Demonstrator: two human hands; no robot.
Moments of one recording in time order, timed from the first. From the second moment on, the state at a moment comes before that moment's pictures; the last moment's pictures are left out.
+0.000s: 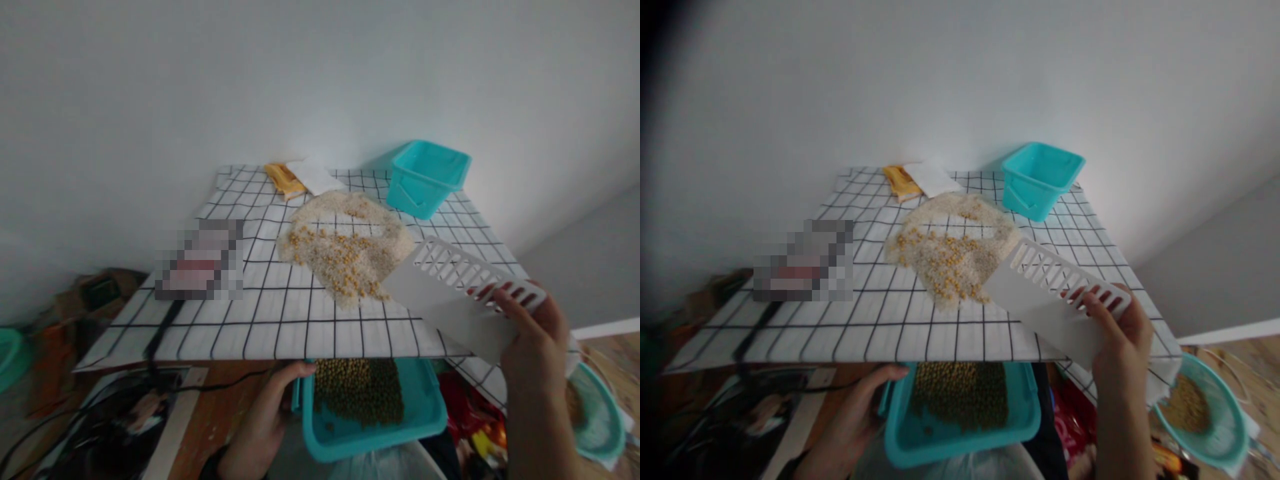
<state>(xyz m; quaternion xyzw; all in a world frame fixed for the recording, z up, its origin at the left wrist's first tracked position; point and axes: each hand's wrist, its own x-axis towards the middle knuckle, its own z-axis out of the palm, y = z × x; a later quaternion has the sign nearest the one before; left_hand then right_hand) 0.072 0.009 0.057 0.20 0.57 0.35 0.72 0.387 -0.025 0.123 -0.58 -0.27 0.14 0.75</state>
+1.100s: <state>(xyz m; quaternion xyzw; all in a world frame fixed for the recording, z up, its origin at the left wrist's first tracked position) 0.070 0.014 0.061 0.16 0.58 0.35 0.72 0.378 -0.063 0.135 -0.64 -0.30 0.19 0.68</state>
